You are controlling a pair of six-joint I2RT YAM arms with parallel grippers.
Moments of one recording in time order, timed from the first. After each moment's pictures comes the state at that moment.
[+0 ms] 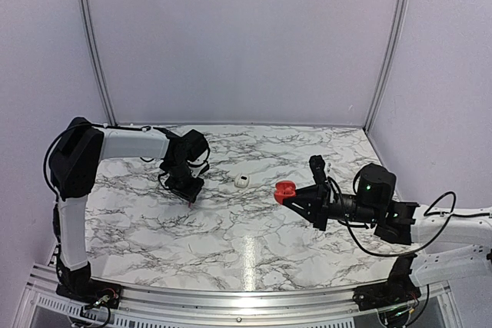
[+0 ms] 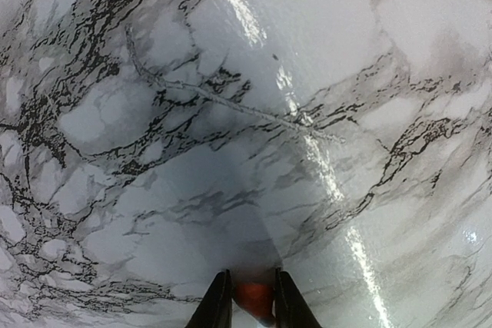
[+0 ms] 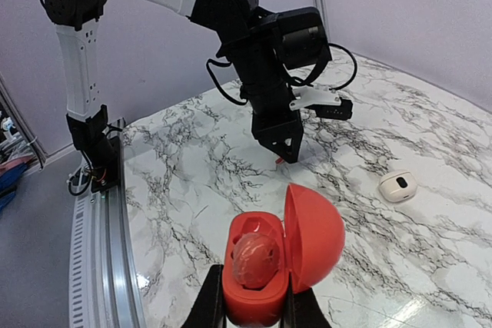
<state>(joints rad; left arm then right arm) -0.64 2.06 1.47 -0.82 -0.01 -0.14 0.84 0.98 0.41 0.39 -0.39 0.17</state>
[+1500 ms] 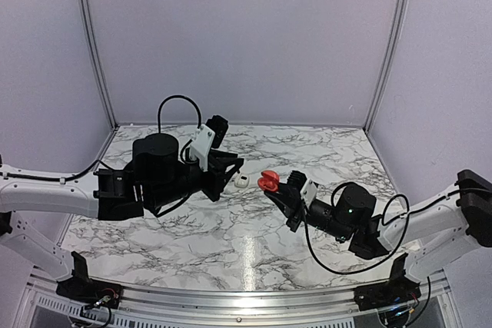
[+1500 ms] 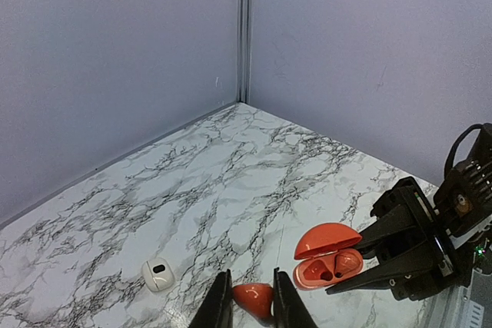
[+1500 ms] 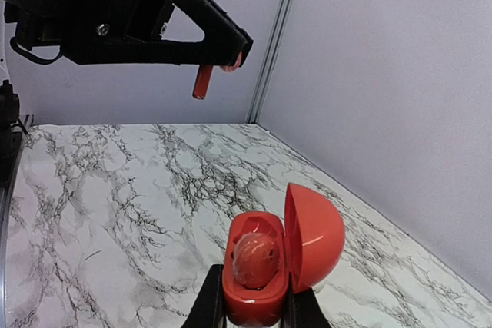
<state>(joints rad) -1.15 1.35 0.94 0.23 -0.28 -0.10 1.04 1.34 0.36 1.03 0.04 -0.25</state>
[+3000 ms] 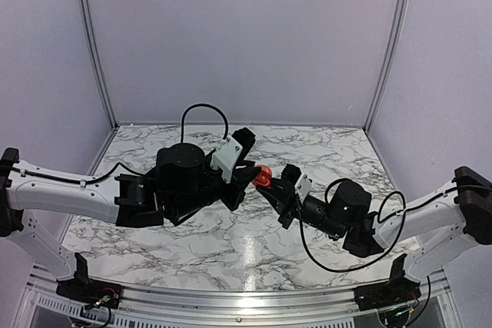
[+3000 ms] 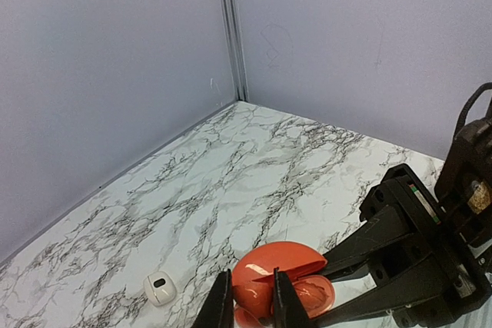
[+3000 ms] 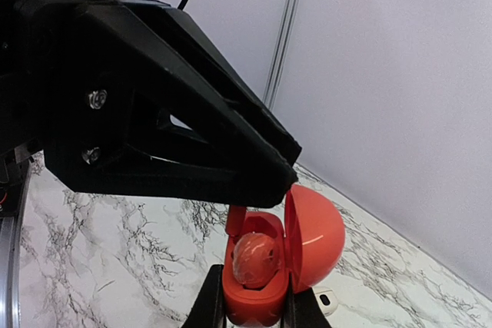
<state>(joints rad) -1.24 1.49 1.02 0.27 -0.37 0.03 1.08 1.38 0.44 1.04 0.06 -0.20</state>
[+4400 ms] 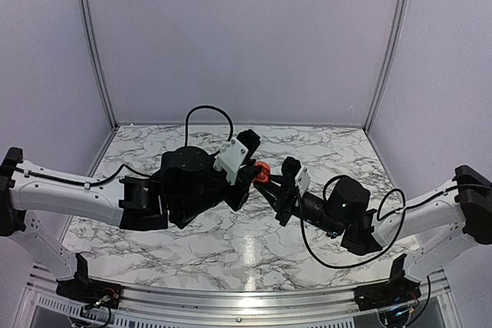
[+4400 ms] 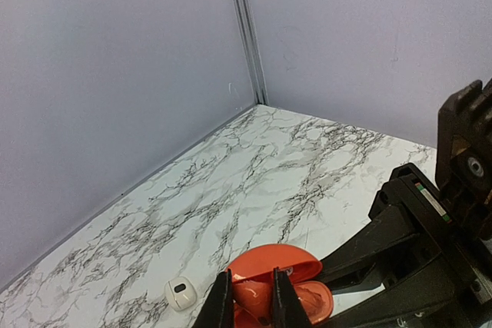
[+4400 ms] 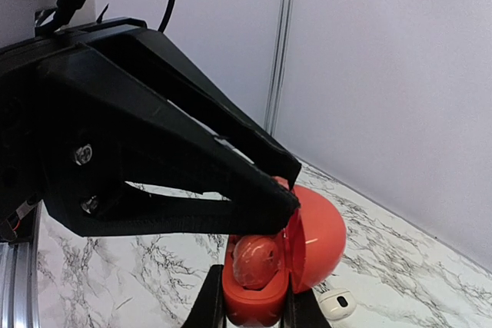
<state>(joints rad) -1.27 1.52 1.04 0.29 -0.46 0.09 1.08 1.38 0.47 1.02 0.06 -0.11</state>
